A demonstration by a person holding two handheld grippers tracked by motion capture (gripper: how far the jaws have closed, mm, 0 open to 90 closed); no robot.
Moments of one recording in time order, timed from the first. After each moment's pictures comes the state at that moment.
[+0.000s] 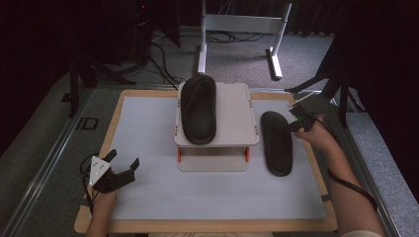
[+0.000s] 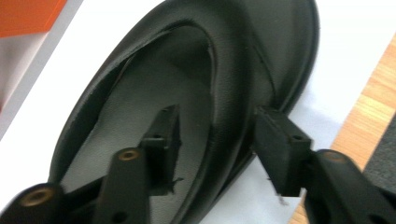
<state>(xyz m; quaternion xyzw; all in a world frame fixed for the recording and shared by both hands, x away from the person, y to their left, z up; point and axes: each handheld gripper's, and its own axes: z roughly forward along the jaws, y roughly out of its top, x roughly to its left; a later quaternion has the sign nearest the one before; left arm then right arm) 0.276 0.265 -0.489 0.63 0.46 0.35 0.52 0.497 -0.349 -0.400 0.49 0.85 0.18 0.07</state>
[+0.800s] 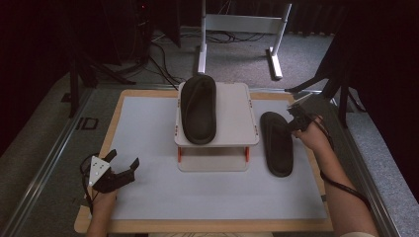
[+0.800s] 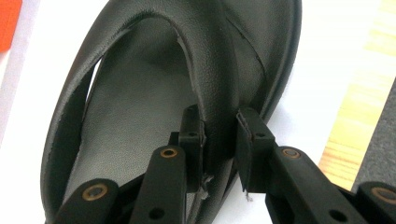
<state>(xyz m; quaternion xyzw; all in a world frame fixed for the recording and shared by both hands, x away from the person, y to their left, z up) 0.276 0.265 -0.490 0.63 0.46 0.35 0.53 0.500 -0.342 -0.406 0.57 0.81 0.14 0.06</state>
